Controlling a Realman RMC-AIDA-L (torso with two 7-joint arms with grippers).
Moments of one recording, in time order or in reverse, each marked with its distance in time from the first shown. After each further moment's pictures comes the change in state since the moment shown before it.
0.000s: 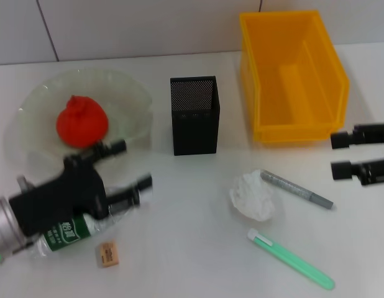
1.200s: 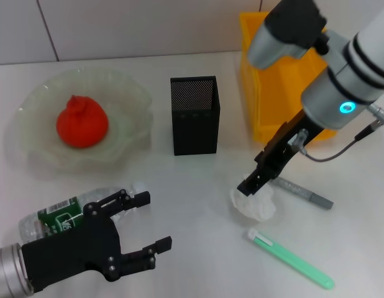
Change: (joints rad) left arm 0.052 -0.004 0.077 -0.037 0.041 0.109 0.084; right arm 0.319 0.075 -0.816 -0.091 -0.442 0.403 0.693
